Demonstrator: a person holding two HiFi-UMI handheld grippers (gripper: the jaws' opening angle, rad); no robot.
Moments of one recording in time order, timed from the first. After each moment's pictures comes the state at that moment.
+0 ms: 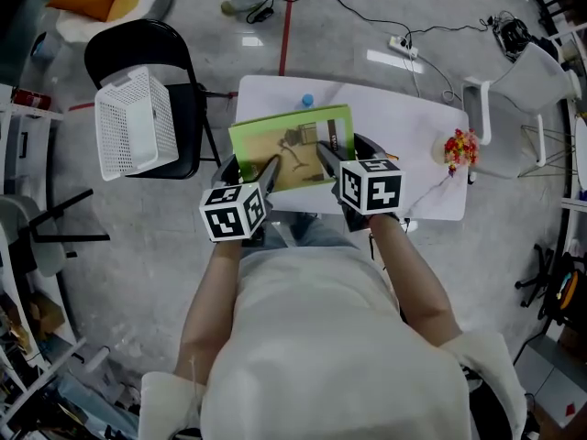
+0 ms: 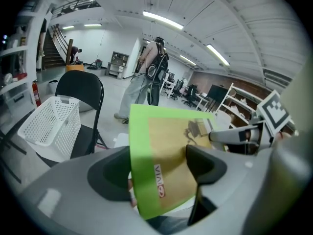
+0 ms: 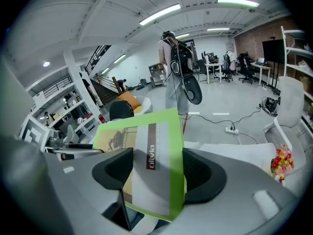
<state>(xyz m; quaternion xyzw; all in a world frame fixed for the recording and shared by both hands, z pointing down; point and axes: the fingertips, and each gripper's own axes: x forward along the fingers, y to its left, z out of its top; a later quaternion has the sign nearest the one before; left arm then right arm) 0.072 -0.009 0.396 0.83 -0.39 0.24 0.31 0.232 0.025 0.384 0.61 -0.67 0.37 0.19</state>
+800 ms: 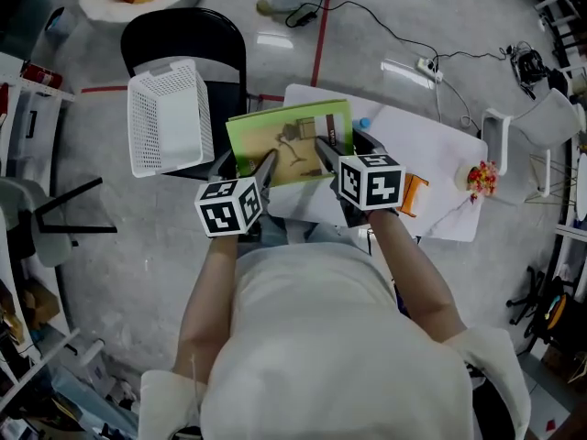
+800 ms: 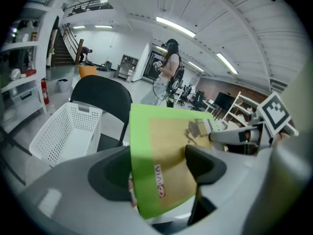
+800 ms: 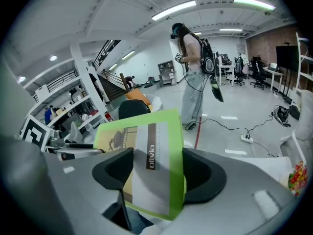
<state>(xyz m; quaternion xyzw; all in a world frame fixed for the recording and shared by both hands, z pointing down) -0.061 -0.108 0.383 0.82 -0.42 0.22 0.33 0.102 -0.087 0.368 0.59 -0.70 0.35 0.21</state>
